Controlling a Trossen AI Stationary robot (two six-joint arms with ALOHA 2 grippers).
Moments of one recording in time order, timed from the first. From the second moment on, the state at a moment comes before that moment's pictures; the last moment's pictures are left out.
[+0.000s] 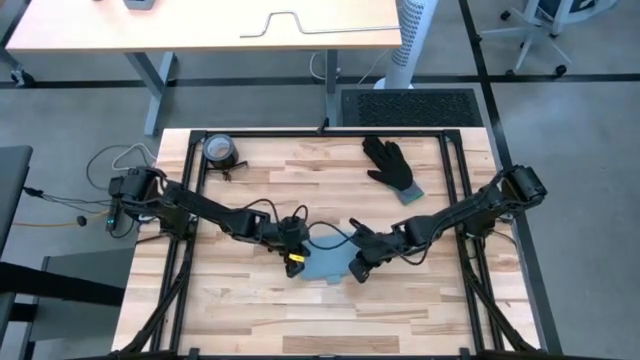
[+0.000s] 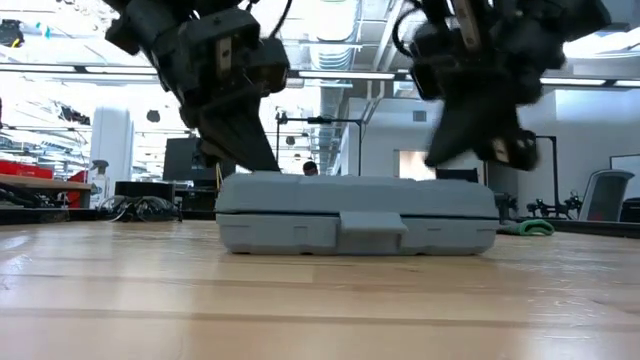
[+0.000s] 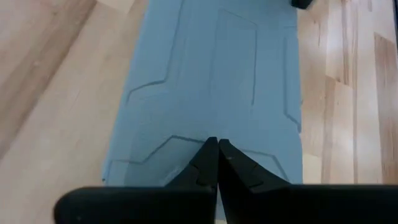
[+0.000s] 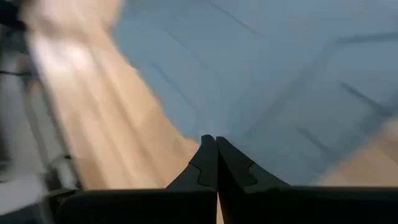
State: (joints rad) left arm -0.20 1.63 0.85 -0.02 -0.05 -0.56; right arm 0.32 1.59 0.85 -0.12 0.05 1.09
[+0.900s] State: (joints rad) left arm -0.32 1.38 0.46 0.61 -0.20 -0.87; right arm 0.22 1.75 0.84 0.27 -0.07 1.06
